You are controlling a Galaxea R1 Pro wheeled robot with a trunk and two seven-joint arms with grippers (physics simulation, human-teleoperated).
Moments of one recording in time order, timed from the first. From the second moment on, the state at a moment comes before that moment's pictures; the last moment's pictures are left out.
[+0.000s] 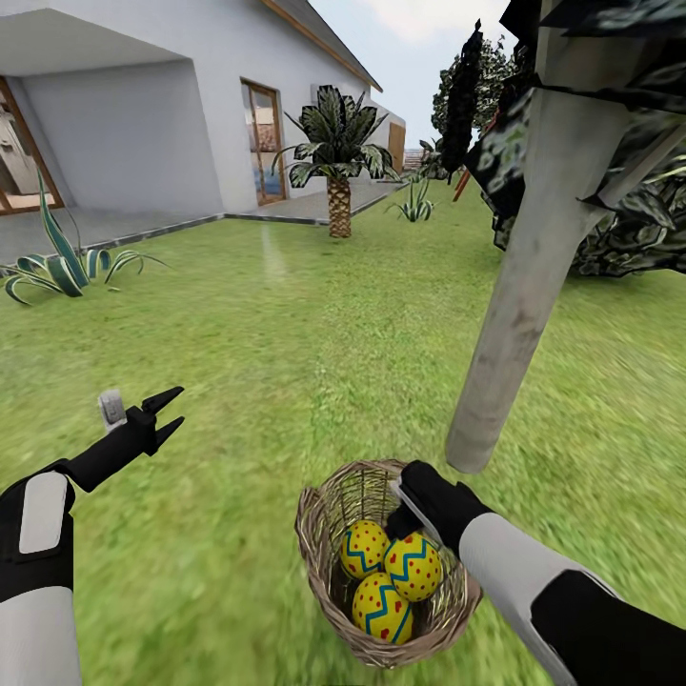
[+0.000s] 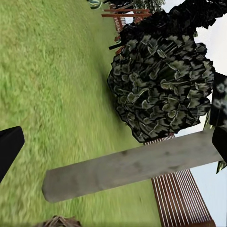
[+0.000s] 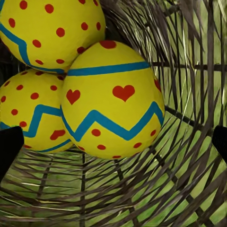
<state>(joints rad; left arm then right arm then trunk) -0.64 0.11 0.62 -1.20 0.79 1.00 -0.49 -0.93 0.09 0.58 -0.41 -0.06 0.94 0.14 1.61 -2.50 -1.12</state>
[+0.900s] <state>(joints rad) -0.64 0.11 0.62 -1.20 0.79 1.00 -0.48 -0.93 0.08 0.59 -0.42 0.01 0.80 0.13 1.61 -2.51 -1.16</state>
